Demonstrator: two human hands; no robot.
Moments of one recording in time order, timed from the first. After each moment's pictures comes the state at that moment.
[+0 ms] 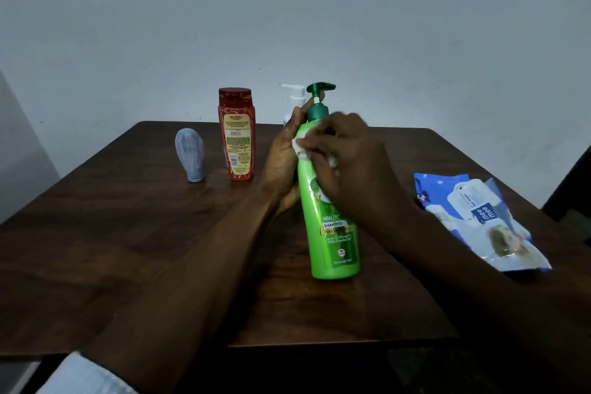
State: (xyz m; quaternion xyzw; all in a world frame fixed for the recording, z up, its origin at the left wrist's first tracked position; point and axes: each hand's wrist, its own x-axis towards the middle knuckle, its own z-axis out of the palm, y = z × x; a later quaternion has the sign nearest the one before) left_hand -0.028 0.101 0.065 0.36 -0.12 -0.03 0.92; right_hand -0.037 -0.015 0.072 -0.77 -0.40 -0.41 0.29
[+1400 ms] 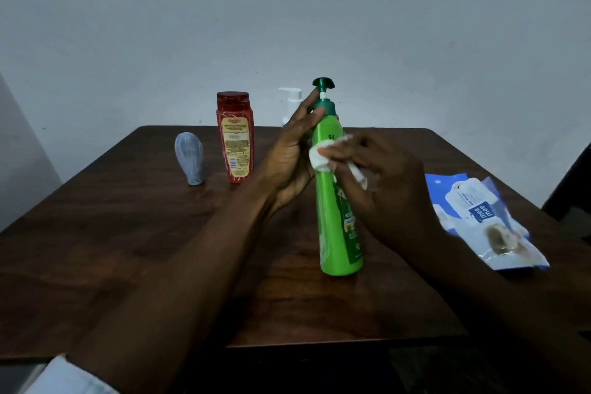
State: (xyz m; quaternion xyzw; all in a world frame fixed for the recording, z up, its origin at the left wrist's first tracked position) left_hand -0.024 0.102 0.077 0.47 -0.14 0.03 0.87; right_hand -0.052 -0.054 0.062 -0.75 -0.40 -0.39 0.37
